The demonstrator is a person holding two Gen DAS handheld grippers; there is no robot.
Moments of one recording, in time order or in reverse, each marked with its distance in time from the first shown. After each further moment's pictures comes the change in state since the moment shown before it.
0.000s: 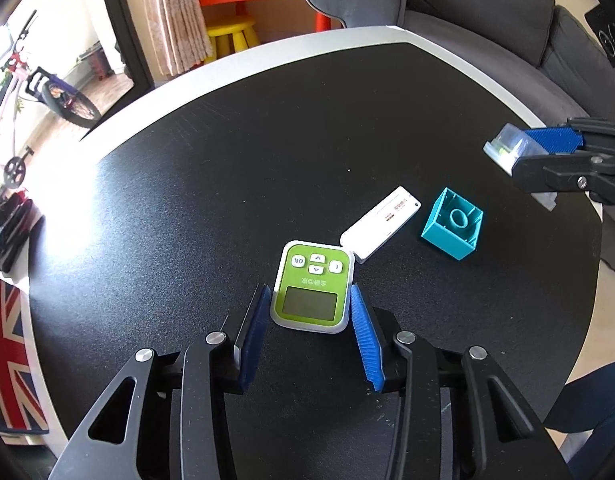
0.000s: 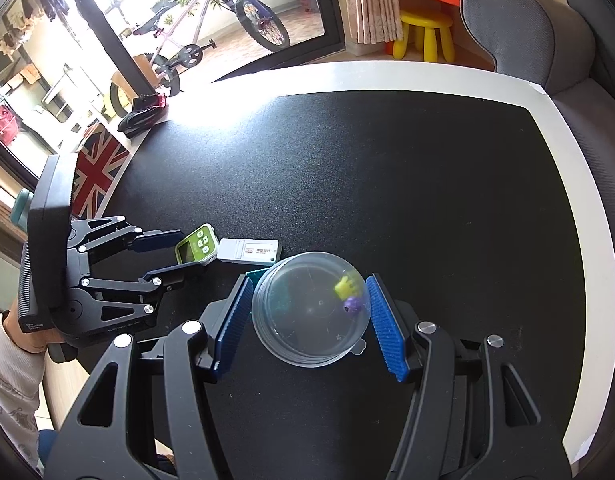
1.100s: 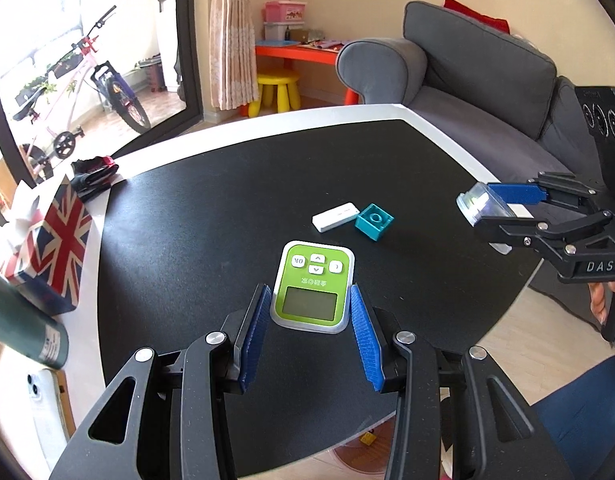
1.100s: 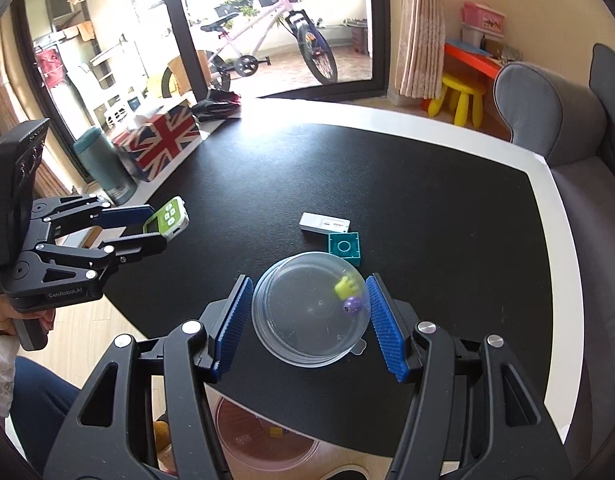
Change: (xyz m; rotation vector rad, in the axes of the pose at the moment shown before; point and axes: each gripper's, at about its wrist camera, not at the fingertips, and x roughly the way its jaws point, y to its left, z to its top) left arm -0.136 -0.037 -0.082 -0.164 -0.222 0.047; right arm -0.089 0.069 -0.068 -0.237 -0.148 0.012
